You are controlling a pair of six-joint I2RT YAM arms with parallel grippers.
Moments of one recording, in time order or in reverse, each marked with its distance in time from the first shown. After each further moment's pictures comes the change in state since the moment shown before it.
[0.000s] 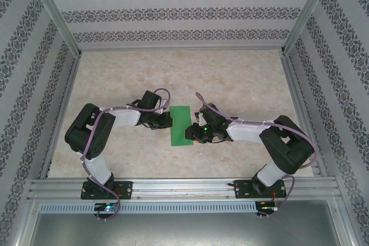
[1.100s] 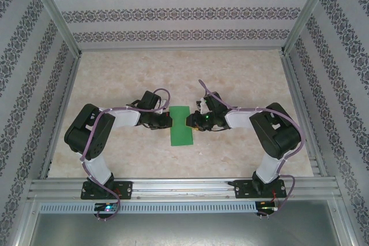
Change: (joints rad) left arm -0.001 -0.008 -0.008 0.007 -0.003 0.000; right arm -0.156 0.184 0.130 0.076 -0.122 -0.080
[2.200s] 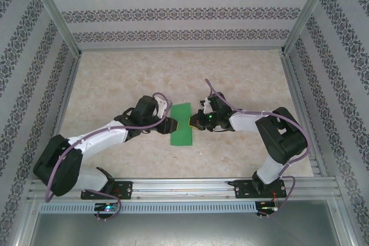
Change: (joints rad) left arm -0.175 -0.440 -0.148 -0.016 -0.183 0.185; right arm -0.013 -0.085 -0.064 0.050 -0.025 0.111
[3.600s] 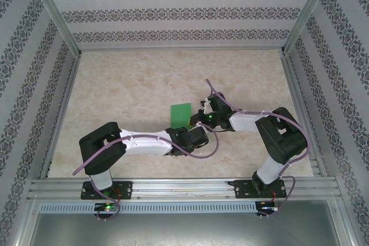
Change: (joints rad) left arm -0.499 0.443 0.330 -0.273 -0.767 0.208; right arm 0.001 0.000 -0.003 0.002 0.001 0.023
